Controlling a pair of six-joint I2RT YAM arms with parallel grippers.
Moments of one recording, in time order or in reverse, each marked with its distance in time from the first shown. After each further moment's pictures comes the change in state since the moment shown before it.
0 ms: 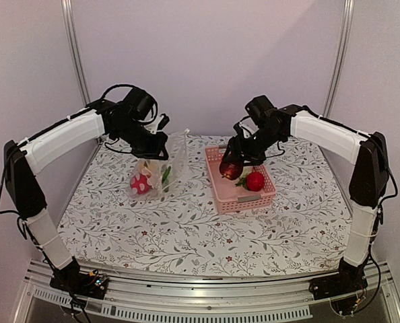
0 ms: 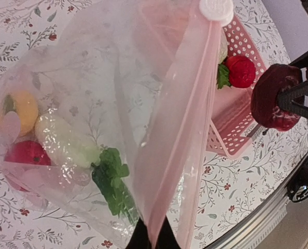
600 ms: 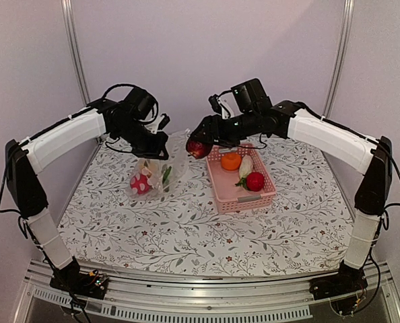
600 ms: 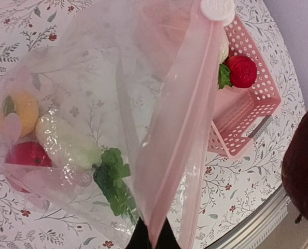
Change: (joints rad) left arm 0.002 0.015 0.016 -0.014 -0.006 0.010; right arm 0.157 -0.064 0.062 0.309 0.004 0.050
